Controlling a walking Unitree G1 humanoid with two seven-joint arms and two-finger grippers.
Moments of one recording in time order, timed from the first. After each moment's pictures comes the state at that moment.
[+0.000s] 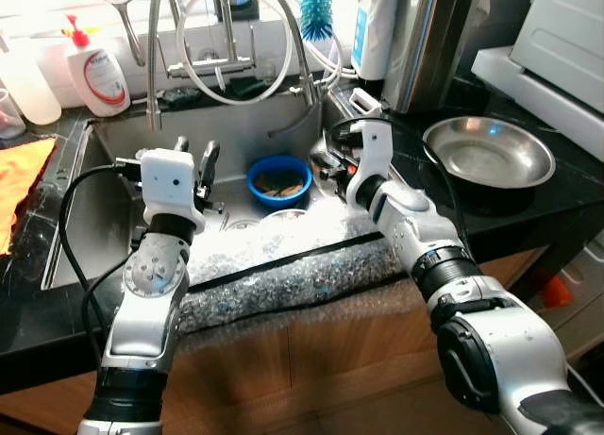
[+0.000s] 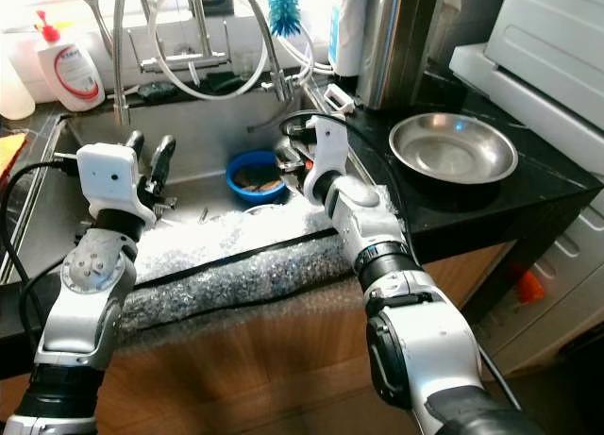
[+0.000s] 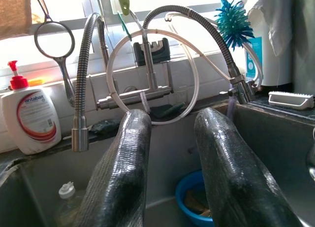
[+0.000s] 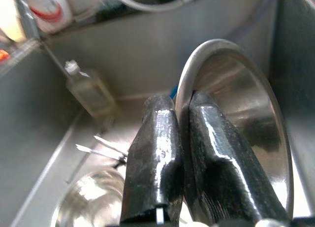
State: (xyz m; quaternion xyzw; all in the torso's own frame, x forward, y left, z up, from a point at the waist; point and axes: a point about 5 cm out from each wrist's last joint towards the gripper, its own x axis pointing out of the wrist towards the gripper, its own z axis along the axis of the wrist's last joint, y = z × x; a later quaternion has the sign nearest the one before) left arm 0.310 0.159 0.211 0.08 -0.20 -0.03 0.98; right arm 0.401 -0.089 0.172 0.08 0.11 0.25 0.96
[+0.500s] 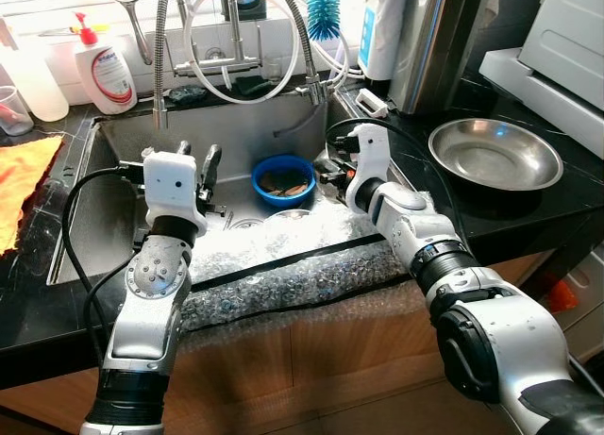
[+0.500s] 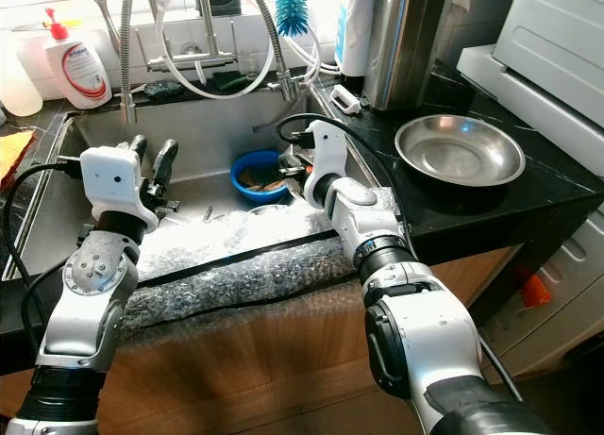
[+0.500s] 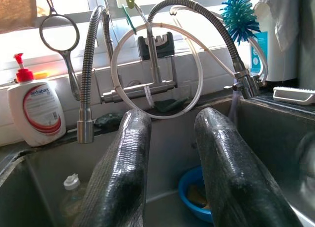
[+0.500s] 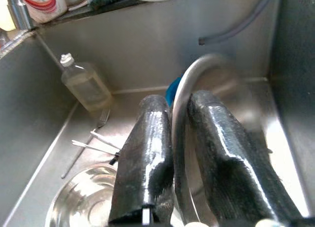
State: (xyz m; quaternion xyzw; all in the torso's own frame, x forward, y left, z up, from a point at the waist) left arm 0.309 0.158 0.209 0.07 -0.19 -0.03 0.98; right arm 0.404 -0.089 0.176 0.07 0.12 0.24 0.96
